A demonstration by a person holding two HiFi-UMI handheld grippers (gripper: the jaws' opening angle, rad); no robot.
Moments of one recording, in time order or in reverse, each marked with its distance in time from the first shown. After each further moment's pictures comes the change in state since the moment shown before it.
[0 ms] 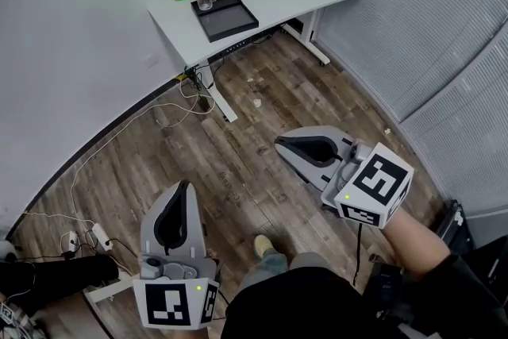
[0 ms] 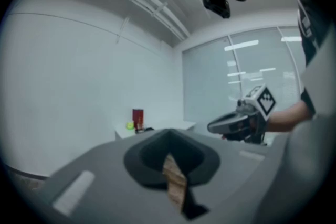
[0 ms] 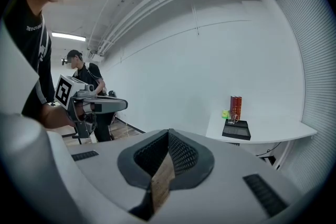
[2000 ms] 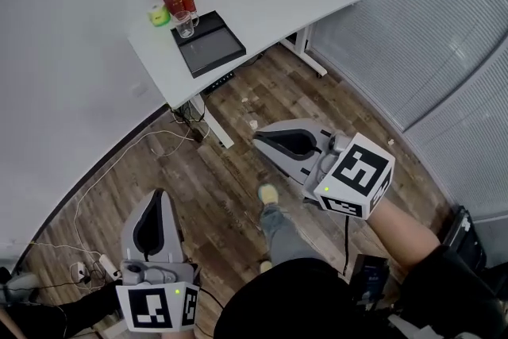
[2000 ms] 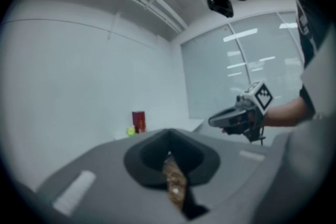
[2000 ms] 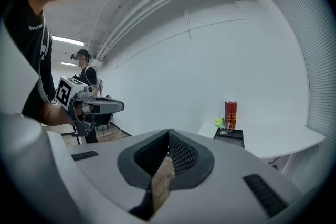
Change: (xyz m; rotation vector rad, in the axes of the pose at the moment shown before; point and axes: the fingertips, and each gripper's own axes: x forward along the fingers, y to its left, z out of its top) left arm 0.150 0.048 0.013 0.088 0.022 0.020; right arm 0.069 -0.154 0.020 -0.003 -0.075 0.012
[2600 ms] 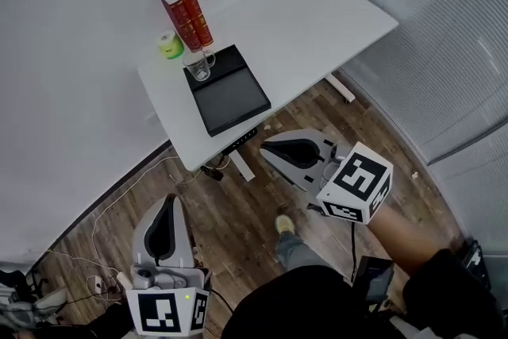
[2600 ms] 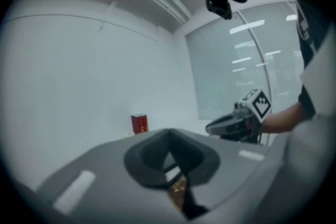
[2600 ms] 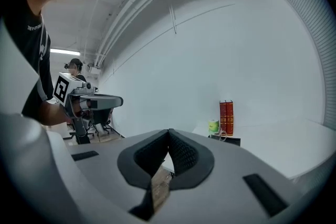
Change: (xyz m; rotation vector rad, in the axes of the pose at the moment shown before) left arm 0.210 0.055 0.041 0.014 0.028 0.037; right arm 0.105 -0.200 0.018 0.063 -0.022 0.061
